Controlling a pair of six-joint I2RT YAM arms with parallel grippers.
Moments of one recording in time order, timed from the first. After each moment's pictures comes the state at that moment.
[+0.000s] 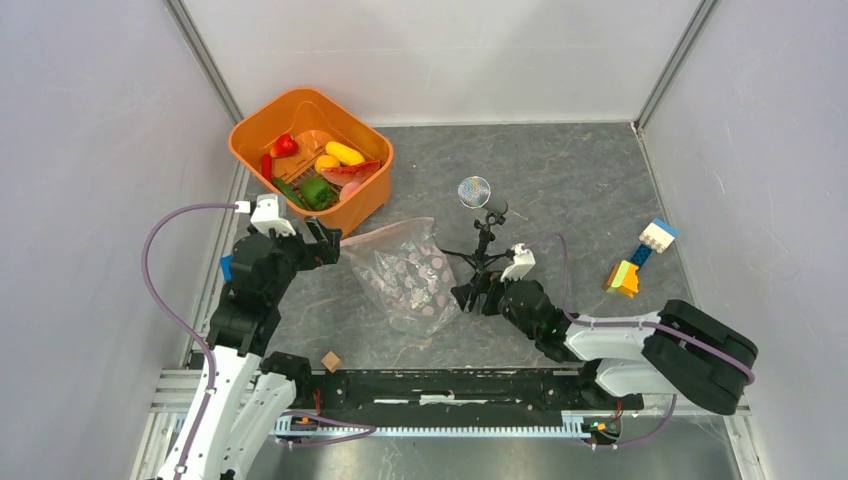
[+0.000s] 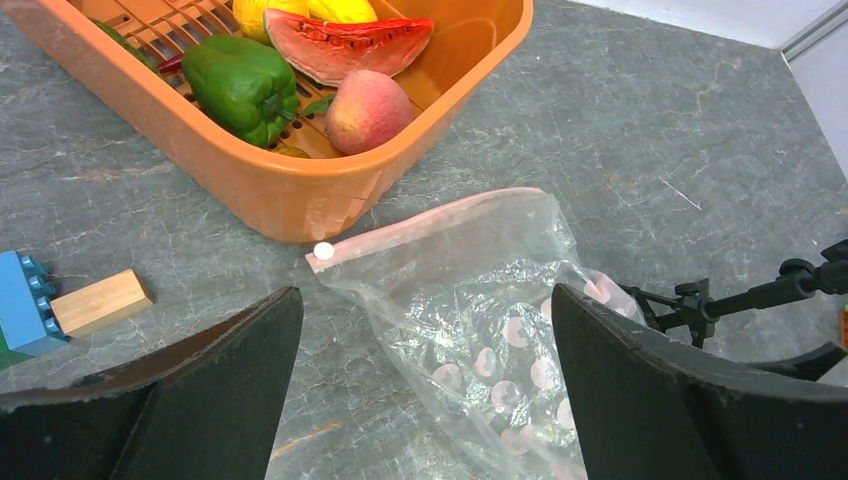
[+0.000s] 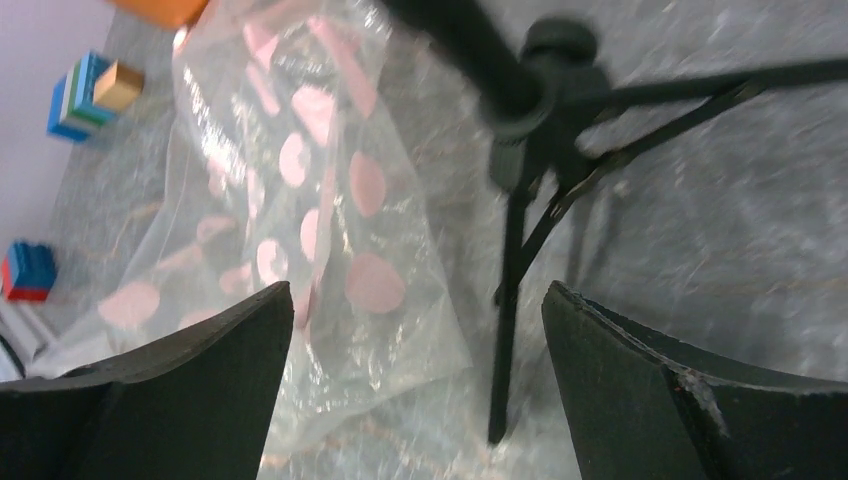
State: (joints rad) left arm -0.20 0.57 0.68 -0.39 -0.02 -0.33; right arm 0.95 1.24 0.18 0.67 0.30 0.73
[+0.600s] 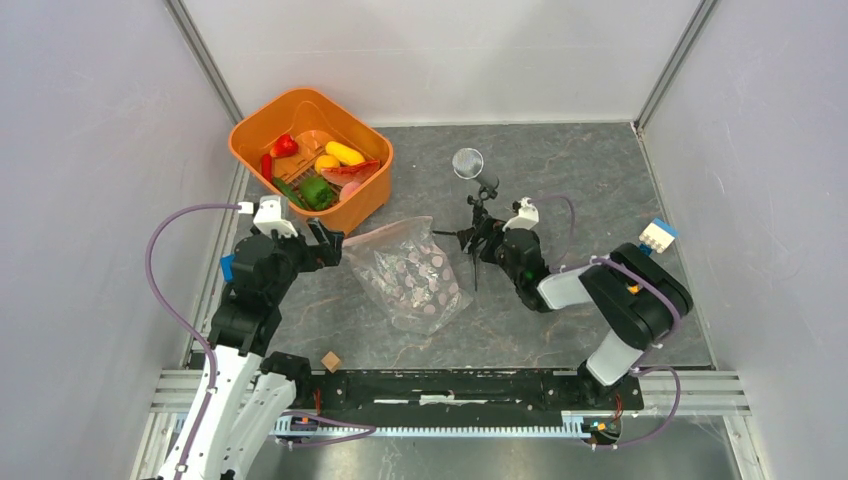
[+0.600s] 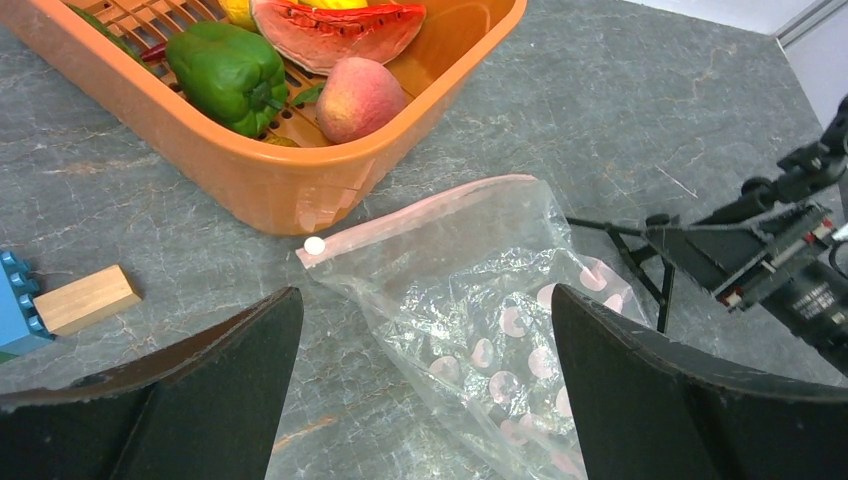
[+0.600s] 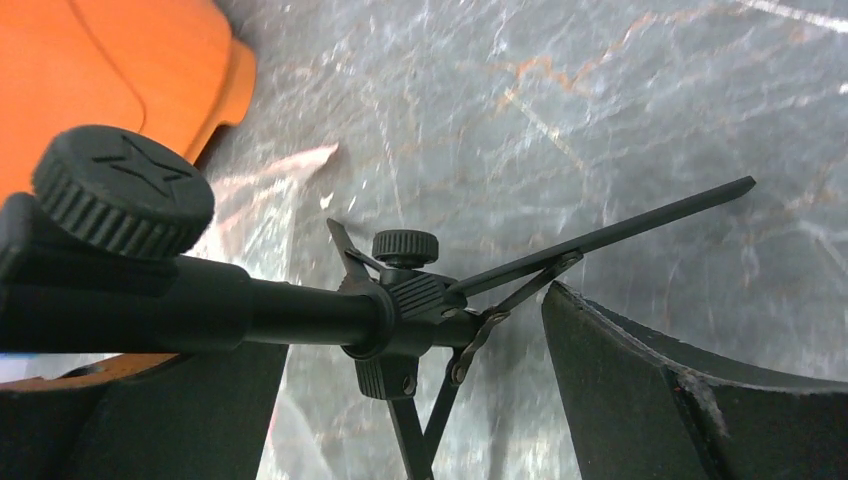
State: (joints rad) left arm -0.20 0.57 0.67 -0.39 0.01 -0.33; right arm 0.61 1.63 0.45 0.84 0.21 0.71
